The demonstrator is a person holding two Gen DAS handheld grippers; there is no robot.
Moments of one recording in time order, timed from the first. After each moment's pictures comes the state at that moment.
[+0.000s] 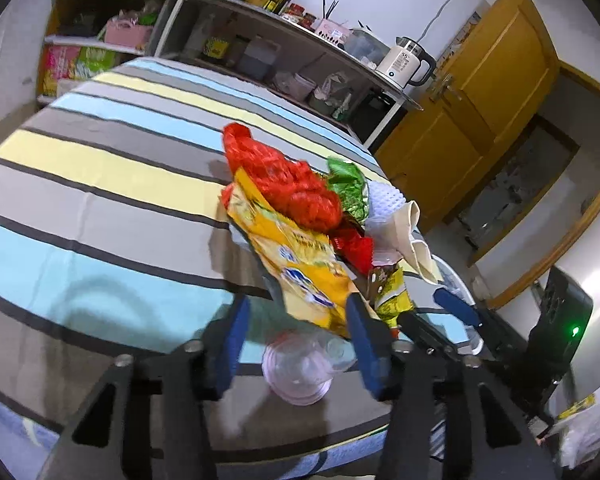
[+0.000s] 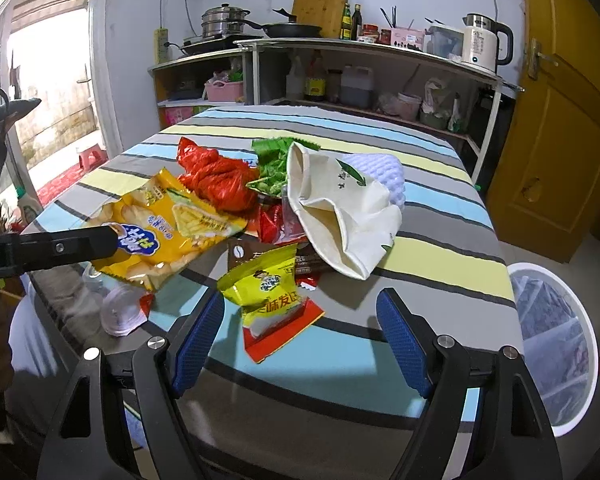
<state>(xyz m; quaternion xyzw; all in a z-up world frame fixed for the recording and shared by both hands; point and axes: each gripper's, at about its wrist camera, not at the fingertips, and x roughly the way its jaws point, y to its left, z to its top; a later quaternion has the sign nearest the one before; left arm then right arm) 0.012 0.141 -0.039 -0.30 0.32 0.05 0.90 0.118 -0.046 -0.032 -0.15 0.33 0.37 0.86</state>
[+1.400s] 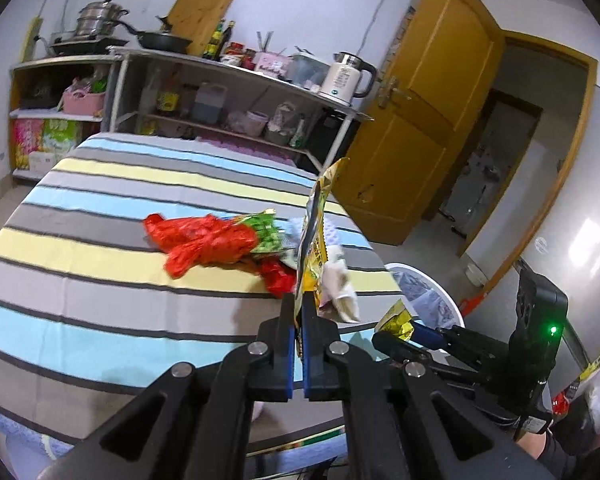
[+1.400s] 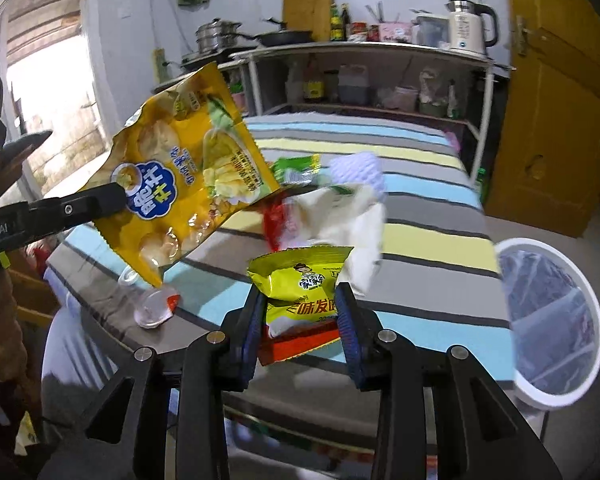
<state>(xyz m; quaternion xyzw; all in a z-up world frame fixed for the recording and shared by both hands) 0.011 0.094 0.027 -0.21 0.27 0.02 0.94 0.105 -0.088 -0.004 -0.09 0.34 0.37 0.86</state>
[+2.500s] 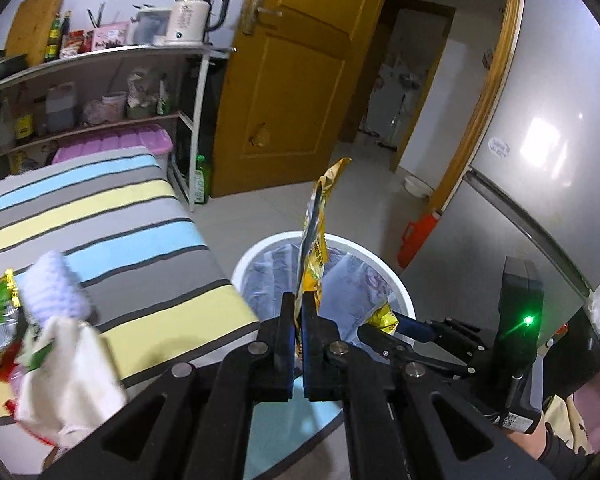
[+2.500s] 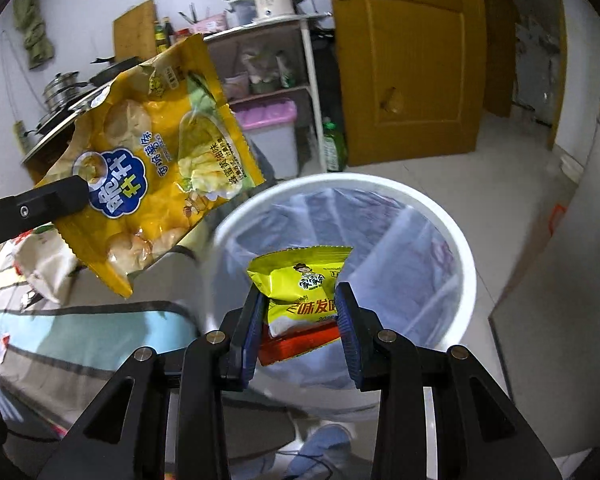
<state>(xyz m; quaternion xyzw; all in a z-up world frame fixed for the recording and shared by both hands) 0.201 -0.085 0.016 -0.09 0.35 -0.15 0.92 0.218 -0.264 -0.046 0.00 0.40 0.16 0.90</state>
